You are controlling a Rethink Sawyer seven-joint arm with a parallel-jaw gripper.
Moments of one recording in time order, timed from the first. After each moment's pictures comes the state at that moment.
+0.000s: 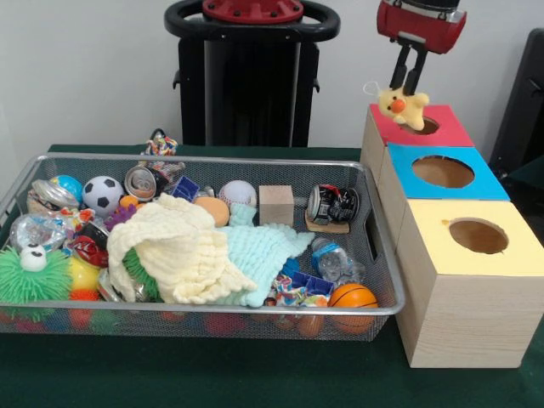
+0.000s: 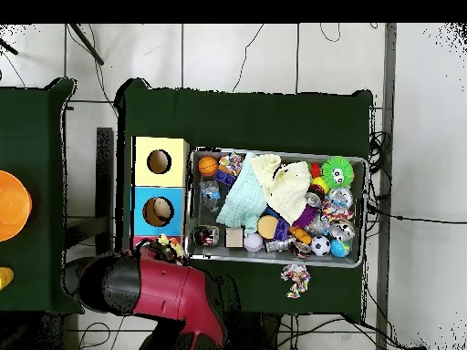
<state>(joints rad) 0.35 -0.79 -0.39 1.91 0.31 0.58 2.06</state>
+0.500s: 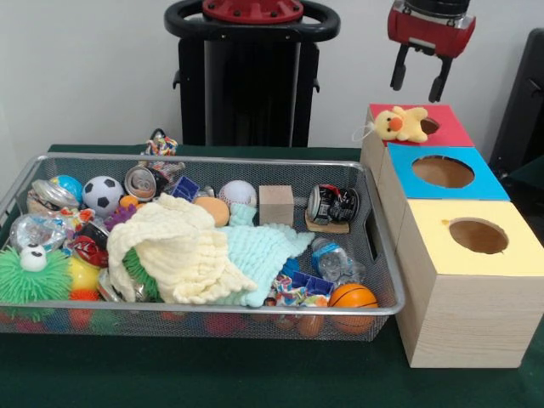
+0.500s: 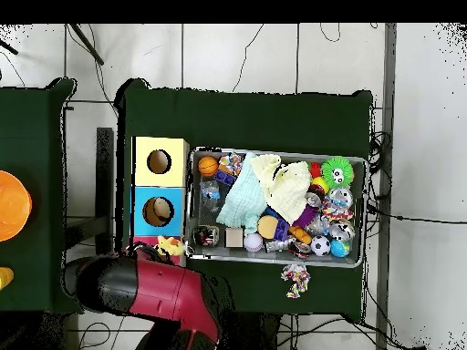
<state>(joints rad) 0.35 -0.80 -0.34 1.94 0.36 0.58 2.06</state>
